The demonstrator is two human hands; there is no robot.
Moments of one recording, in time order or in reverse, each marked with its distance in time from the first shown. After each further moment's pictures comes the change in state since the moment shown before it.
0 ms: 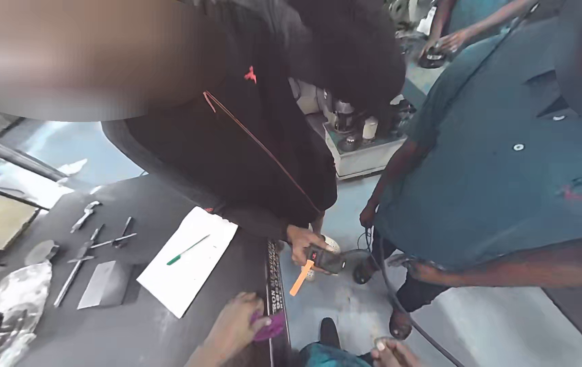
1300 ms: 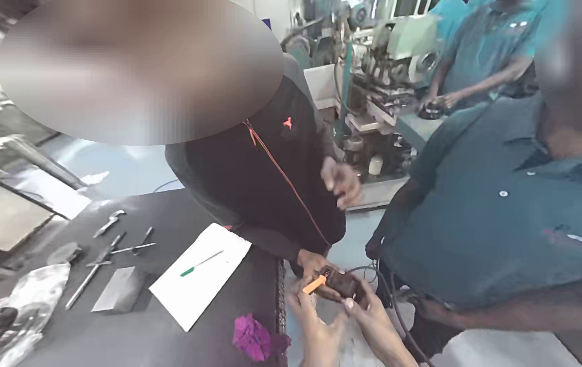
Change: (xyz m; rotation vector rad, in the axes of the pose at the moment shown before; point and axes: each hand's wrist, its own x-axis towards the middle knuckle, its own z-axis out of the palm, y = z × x) left_hand 0.066 0.155 0.049 -0.899 1.116 0.040; right_hand 0.101 -0.089 0.062 0.316 -0.323 -0.429
